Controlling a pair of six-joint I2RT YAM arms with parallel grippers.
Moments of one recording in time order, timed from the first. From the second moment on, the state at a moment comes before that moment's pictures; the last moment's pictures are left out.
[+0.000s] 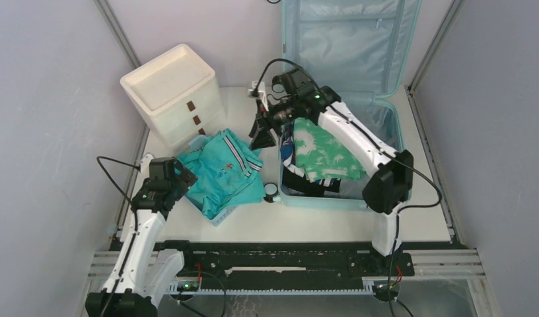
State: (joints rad) left arm -0.01 0.77 0.64 -0.69 -0.27 -0.78; right arm 0.65 1.98 2.03 -0.84 -1.00 -0.35
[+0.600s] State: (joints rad) left arm 0.02 1.08 0.56 -0.41 0.01 -0.75; right arm 0.32 1.74 1.59 -0.85 -0.74 -0.32
